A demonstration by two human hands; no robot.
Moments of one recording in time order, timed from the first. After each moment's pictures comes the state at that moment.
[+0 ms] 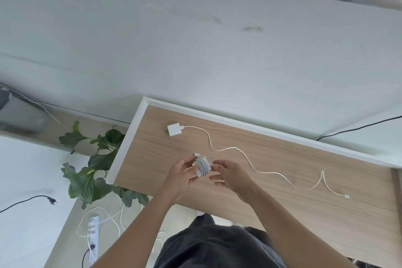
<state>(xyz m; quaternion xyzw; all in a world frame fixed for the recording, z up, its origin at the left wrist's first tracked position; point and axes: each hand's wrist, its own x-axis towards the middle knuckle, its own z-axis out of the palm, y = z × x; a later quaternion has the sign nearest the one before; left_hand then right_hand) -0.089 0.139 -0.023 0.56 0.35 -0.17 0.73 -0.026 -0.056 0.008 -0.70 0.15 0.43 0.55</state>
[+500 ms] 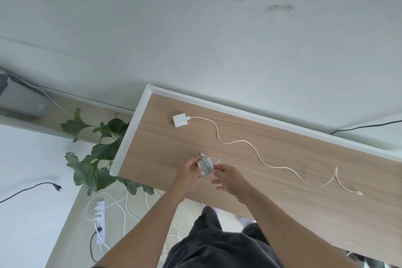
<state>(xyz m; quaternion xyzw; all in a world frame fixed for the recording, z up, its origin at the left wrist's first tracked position) -0.098 0.149 -0.102 0.63 0.37 -0.26 0.64 -0.042 -0.029 -0.044 -0.74 0.13 0.48 0.45</state>
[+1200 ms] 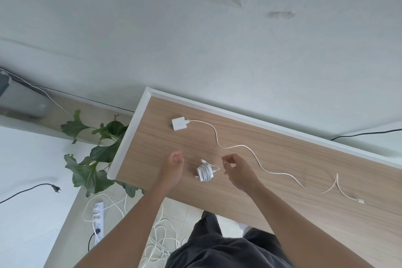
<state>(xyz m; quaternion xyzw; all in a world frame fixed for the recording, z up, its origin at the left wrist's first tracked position) -0.076 0.194 -0.091 0.73 0.38 -0.19 0.54 -0.003 -0.055 -0.057 -0.85 0.07 0.37 0.38</state>
